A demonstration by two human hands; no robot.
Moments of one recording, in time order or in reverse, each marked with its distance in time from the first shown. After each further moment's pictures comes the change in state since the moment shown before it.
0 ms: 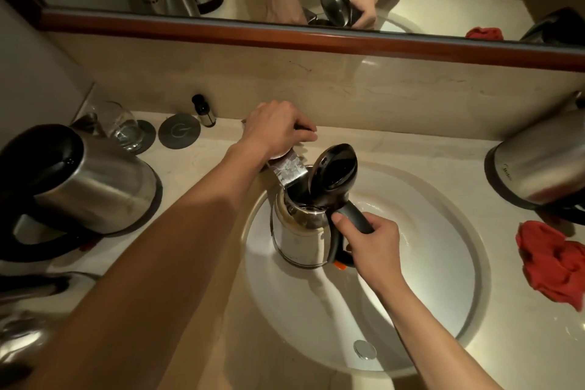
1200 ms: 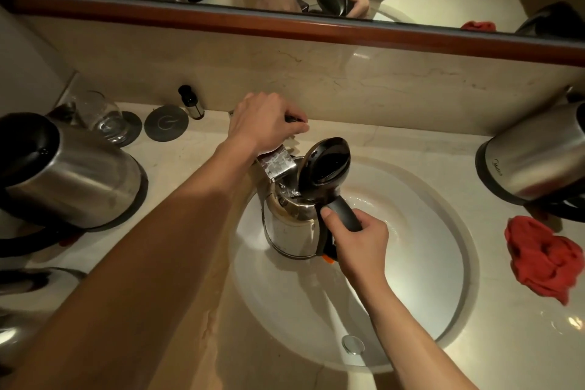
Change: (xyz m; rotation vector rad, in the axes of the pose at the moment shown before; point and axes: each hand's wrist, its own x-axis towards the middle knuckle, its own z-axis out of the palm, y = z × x) left_hand -0.006 0.010 0.002 0.013 0.102 -0.038; right_hand 0.000 0.016 0.010 0.043 0.059 0.024
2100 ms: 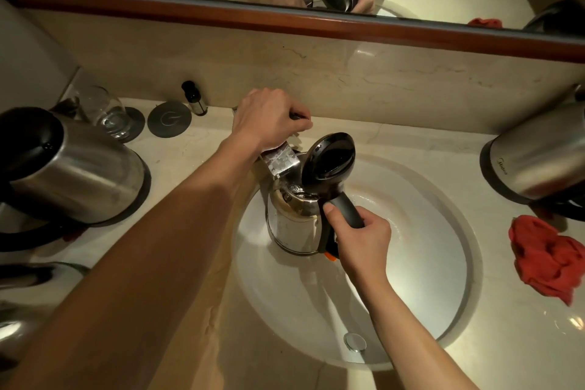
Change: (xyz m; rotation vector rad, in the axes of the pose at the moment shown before) left_hand 0.000 -0.001 0.001 0.020 0.003 0.020; right_hand 0.000 -0.001 0.003 -0.009 0.023 0.010
